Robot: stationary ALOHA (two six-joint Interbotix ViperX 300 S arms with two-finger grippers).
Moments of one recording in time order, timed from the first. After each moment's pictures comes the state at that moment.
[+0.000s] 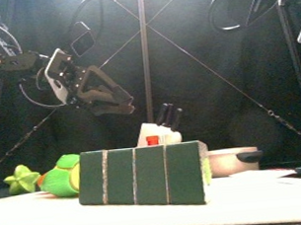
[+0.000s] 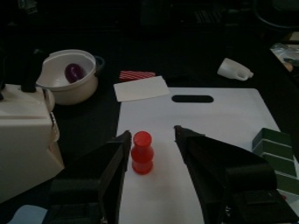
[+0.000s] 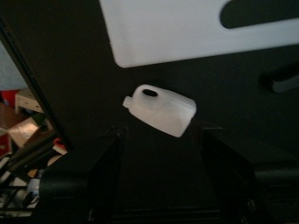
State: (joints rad) left arm 0.01 -0.08 0.97 -0.01 -0.61 0.04; right arm 0.52 0.01 0.51 0.06 0.94 0.65
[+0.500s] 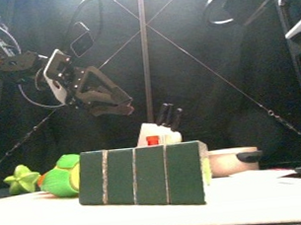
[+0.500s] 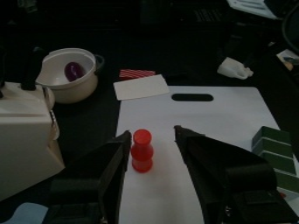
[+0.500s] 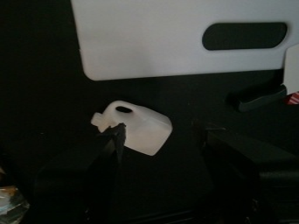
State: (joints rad) left arm 0.01 -0.08 0.97 -0.01 -0.61 0.04; right arm 0.57 0.16 0.39 -0.13 1.10 0.65
